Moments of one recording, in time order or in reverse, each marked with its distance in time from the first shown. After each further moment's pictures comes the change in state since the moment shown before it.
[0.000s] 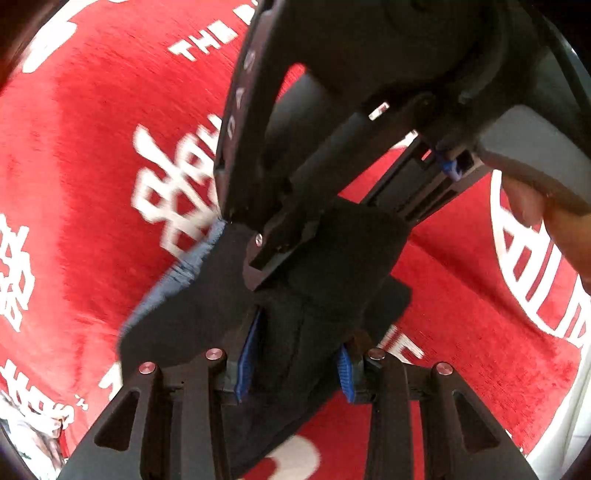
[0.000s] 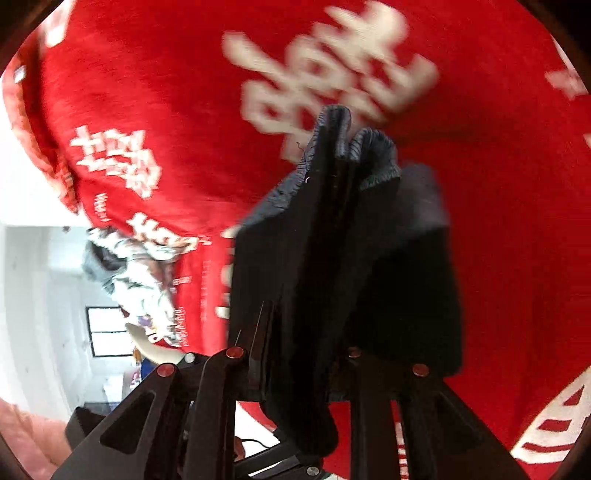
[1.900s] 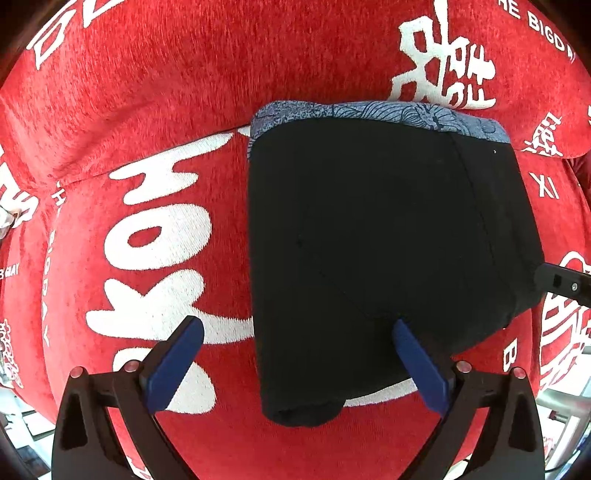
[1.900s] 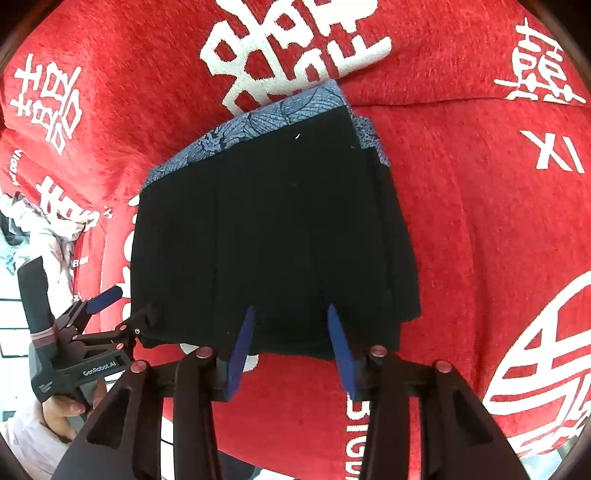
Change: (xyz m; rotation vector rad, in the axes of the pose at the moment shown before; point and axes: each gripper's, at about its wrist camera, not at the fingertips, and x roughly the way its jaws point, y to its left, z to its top) left arm 0.026 0.191 -0.122 -0.642 0.379 -0.120; right arm 0.016 0.017 -0.044 -0.084 -0.017 -0.440
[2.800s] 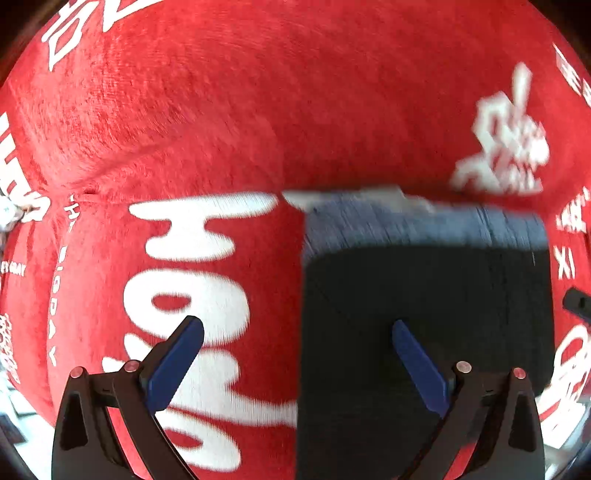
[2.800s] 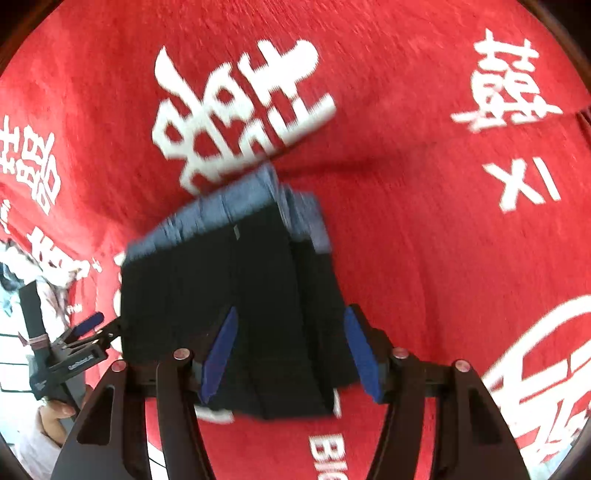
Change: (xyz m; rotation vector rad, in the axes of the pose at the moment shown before) left arm 0.011 0.046 0.082 -0.164 -0.065 0.026; right arm -0.026 -0.037 0.052 0.080 -0.130 -0.020
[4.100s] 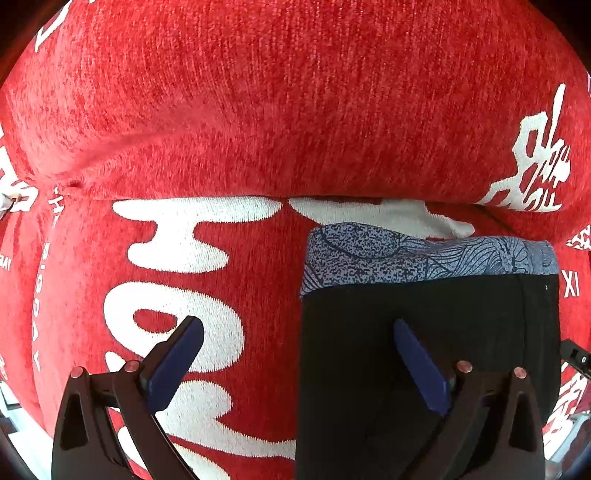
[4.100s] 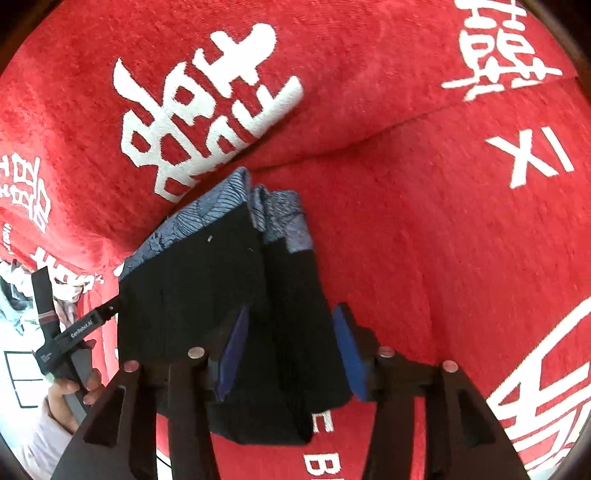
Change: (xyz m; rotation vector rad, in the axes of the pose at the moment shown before) left arm 0.026 0.007 0.003 -0.022 0.028 -0.021; right arm 0.025 -0.035 -0.015 0.083 0.032 0.041
